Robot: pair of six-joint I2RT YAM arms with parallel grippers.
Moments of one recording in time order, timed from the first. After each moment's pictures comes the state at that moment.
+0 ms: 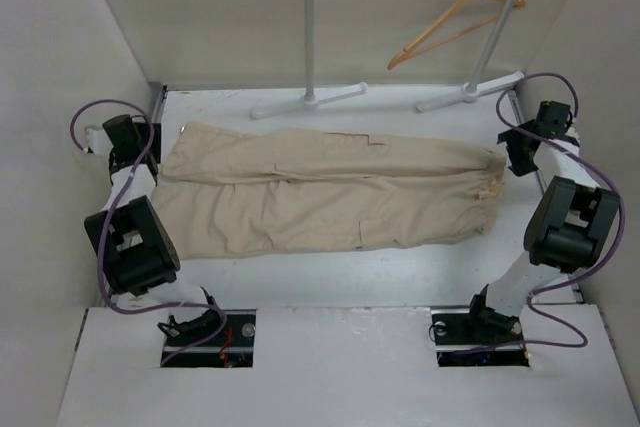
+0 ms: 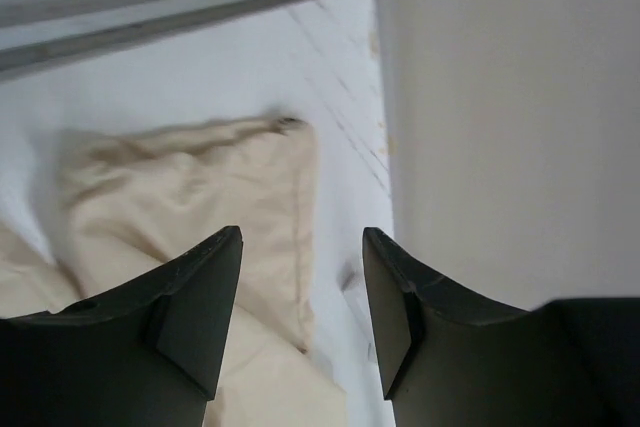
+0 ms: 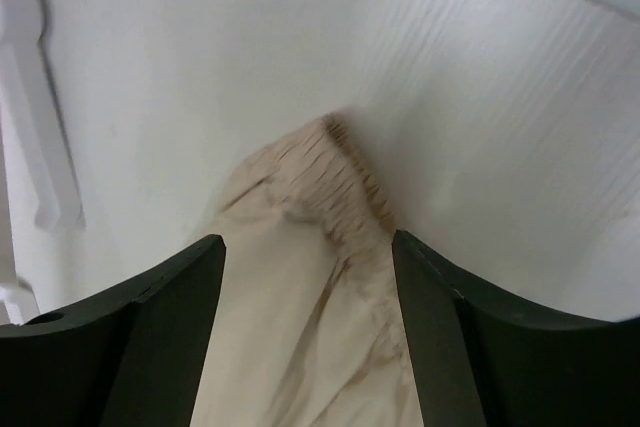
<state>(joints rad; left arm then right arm) 0.45 1.62 1.01 0.08 0.03 -1.17 -0.40 1.76 1.27 -0.42 0.03 0.88</state>
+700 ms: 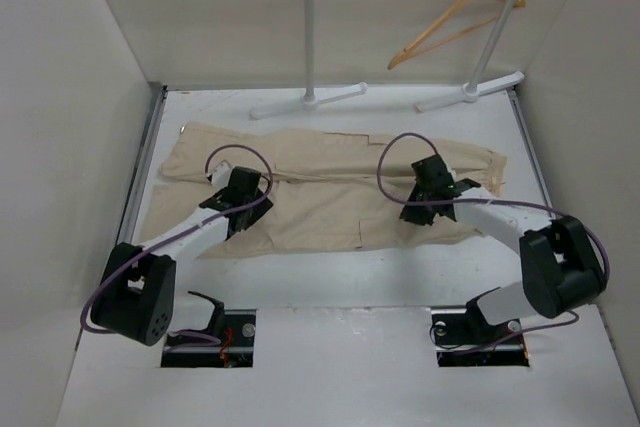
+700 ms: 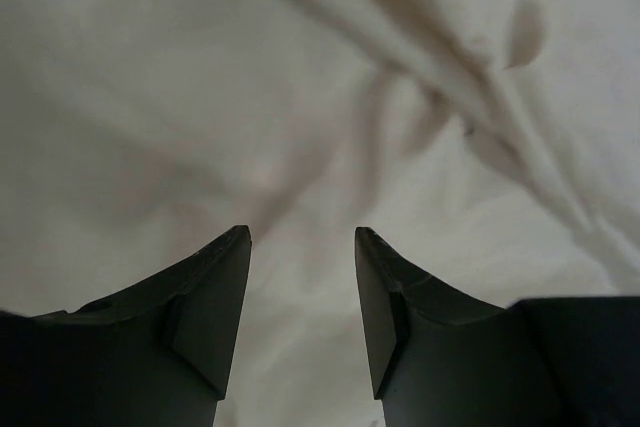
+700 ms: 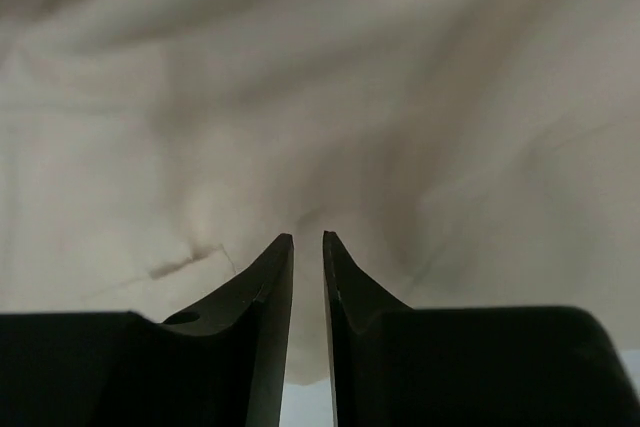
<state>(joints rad) -0.36 1.31 0.65 -0.23 -0.26 -0.99 0.36 1.41 0.80 -0.43 0.07 0.86</state>
